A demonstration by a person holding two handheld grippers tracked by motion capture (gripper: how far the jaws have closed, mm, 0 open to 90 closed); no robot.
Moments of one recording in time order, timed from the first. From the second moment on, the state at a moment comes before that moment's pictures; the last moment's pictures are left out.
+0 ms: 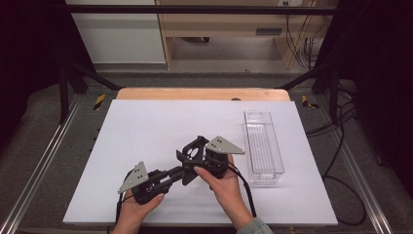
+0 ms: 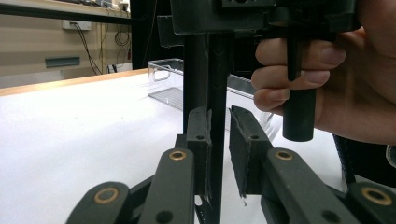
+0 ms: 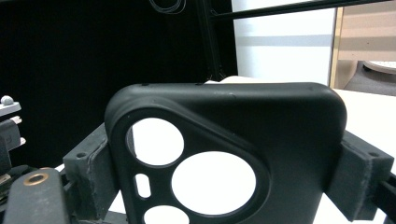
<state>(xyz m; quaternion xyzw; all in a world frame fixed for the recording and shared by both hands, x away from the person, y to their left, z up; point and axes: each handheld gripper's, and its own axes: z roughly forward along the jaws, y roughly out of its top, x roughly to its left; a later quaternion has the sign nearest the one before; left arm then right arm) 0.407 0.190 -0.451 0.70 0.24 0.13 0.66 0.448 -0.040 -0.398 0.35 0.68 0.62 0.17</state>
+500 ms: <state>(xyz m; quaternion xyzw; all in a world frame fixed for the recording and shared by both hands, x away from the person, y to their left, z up) 0.406 0.191 -0.450 0.70 0.24 0.14 0.66 0.450 -0.045 -0.398 0.36 0.68 0.62 0.17</state>
